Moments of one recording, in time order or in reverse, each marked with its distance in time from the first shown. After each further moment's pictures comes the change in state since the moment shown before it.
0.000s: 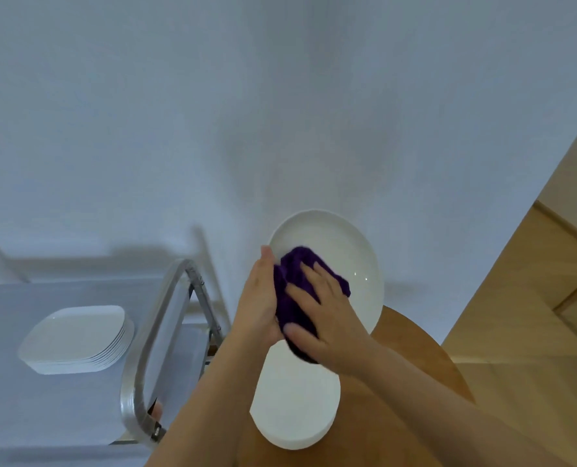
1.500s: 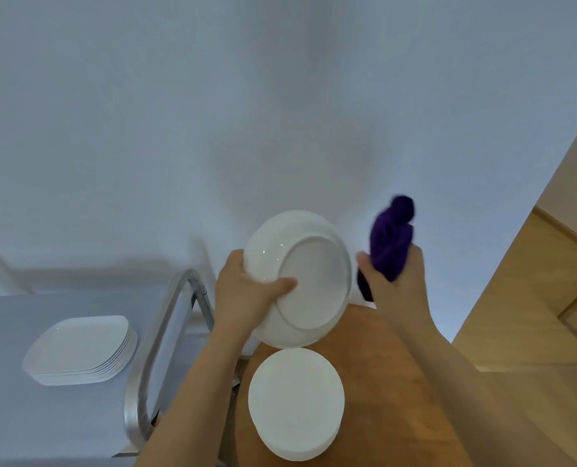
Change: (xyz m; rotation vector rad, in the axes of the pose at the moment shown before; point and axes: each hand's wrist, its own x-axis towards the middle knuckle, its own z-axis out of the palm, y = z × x) left_hand -0.008 0.032 -0.019 0.740 0.245 0.507; right_hand 0.017 0.012 -0.070 0.422 0.626 0.501
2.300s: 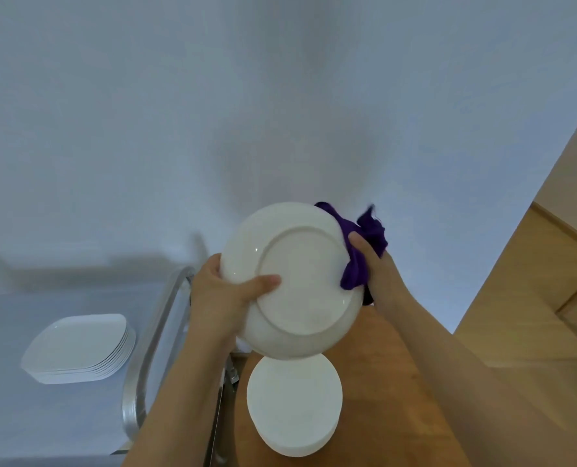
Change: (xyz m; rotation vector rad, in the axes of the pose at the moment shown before) left_hand -0.018 0.010 -0.020 -0.302 0.003 -0.128; right_hand 0.020 0.010 0.017 0.478 -0.346 0.398
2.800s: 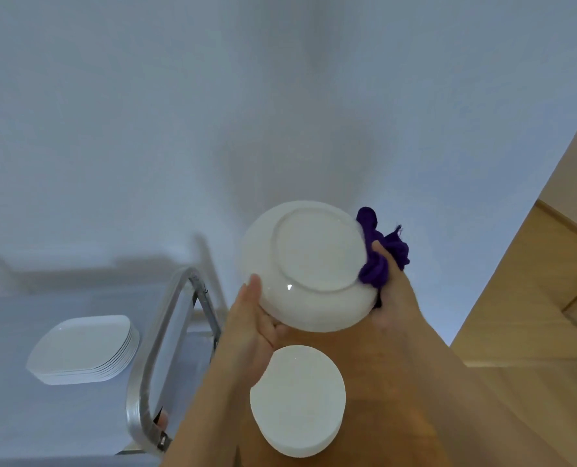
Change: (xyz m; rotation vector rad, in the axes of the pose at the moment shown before) left_hand -0.020 -0.027 0.019 -0.644 -0.287 -0.254; right_hand -0.002 0.028 -0.006 0.553 0.171 0.255
